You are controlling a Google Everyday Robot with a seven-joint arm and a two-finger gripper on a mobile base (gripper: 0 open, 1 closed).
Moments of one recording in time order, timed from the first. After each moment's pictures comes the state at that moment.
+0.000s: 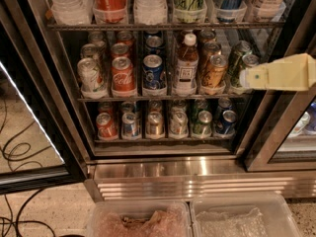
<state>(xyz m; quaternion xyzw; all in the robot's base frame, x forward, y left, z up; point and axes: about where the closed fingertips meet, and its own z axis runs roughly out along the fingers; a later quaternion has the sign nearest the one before) 0.435 -0.231 1.020 -0.08 0.89 -0.01 0.44</state>
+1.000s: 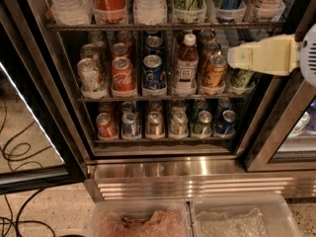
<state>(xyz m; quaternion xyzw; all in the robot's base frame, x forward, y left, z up) 0.442 -0.209 1.060 -0.05 0.84 -0.06 0.53</state>
